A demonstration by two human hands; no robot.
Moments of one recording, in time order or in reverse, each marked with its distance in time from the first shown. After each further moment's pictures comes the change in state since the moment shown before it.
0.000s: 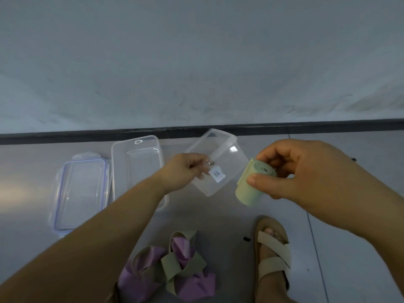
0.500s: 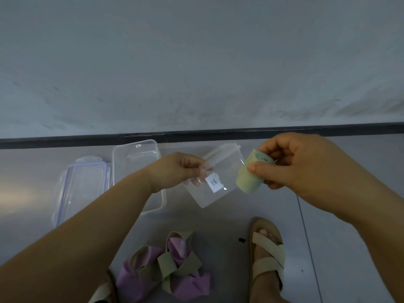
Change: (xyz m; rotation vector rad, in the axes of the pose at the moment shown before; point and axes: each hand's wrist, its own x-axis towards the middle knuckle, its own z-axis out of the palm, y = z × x) left_hand -0.022 0.040 -0.013 -0.063 -0.120 -0.070; right_hand -0.004 0.012 -0.017 0.113 0.055 0.059
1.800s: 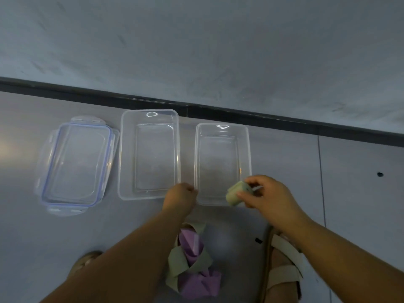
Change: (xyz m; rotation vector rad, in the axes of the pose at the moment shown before) left_hand 0.031 -0.166 0.054 -0.125 0.357 -0.517; right_hand 0.077 0.094 0.166 0.080 -0.077 0.167
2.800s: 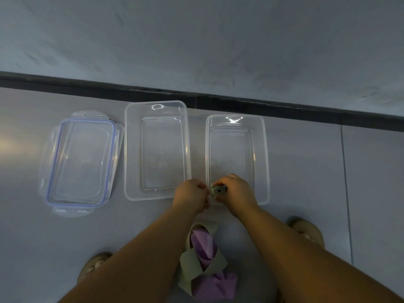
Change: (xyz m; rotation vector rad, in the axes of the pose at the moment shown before) left_hand 0.012 -0.002 -0.002 -0.283 -0.077 -0.114; right_hand 0.081 0.049 0.104 -0.453 -0.092 -0.053
